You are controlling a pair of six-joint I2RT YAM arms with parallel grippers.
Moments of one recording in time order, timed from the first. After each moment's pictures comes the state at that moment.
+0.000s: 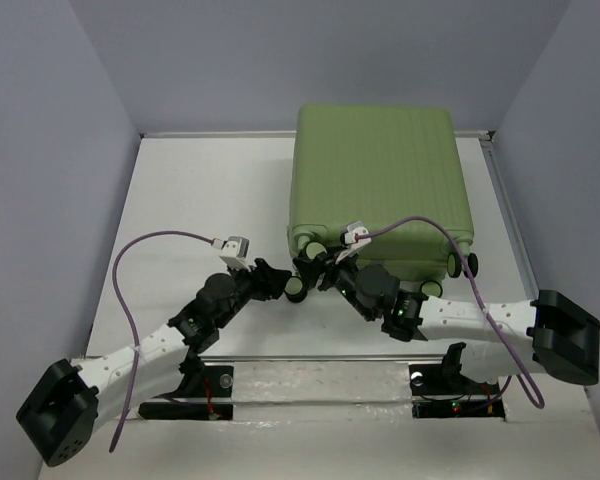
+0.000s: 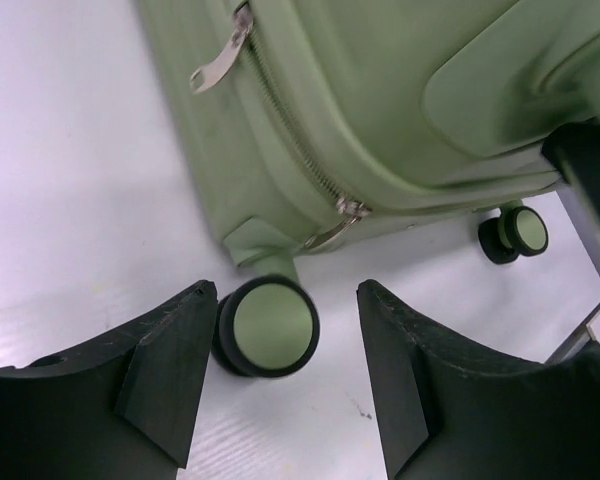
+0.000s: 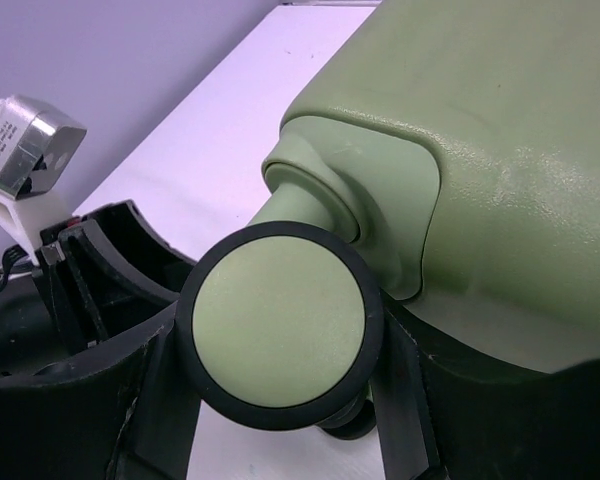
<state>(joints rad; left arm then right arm) -0.76 0.78 0.16 0.40 -0.15 -0.64 1.16 1.24 0.61 0.61 0.54 0.34</state>
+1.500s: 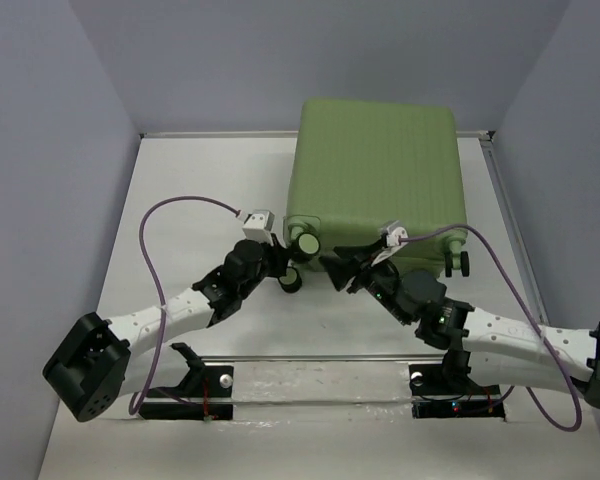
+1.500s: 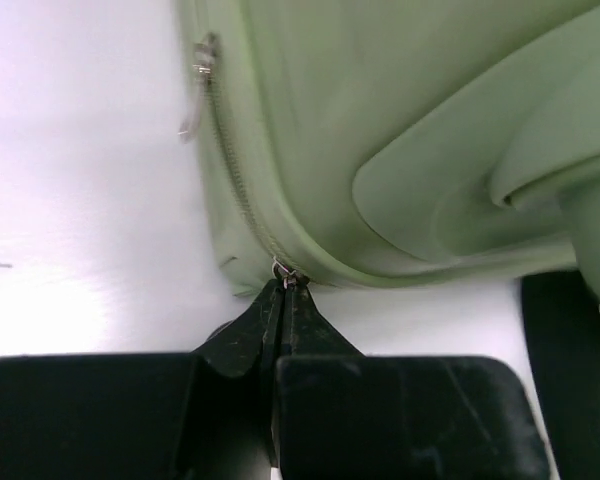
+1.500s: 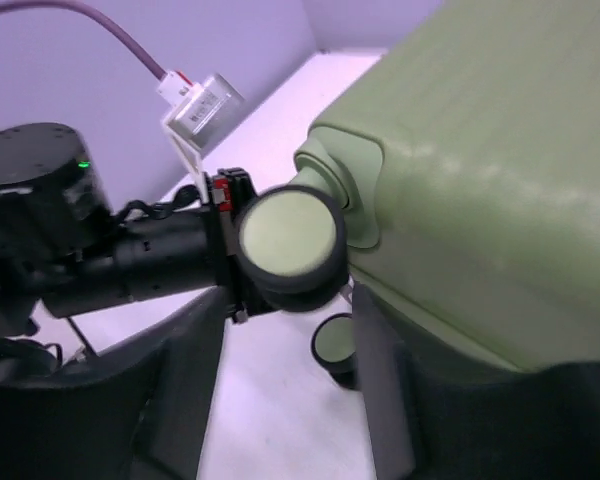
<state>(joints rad) -0.76 1.13 0.46 0.30 -0.21 -0.52 1.14 0.93 0.52 0.45 0.43 0.35</state>
